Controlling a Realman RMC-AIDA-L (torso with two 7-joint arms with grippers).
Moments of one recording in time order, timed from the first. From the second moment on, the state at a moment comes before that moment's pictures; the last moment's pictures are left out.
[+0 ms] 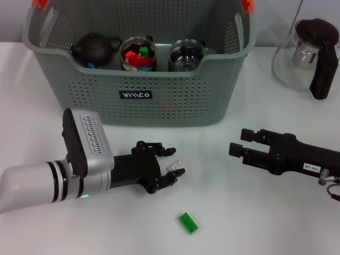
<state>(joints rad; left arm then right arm) -0.56 -2.18 0.91 0.32 1.81 1.07 -0.72 0.45 2.08 -0.83 -0.44 -1.75 -1.45 1.35</state>
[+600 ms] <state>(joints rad) -0.58 -2.18 0.91 0.30 1.82 1.06 -0.77 0.45 2.08 -0.83 -0.44 -1.75 -1.45 1.35</state>
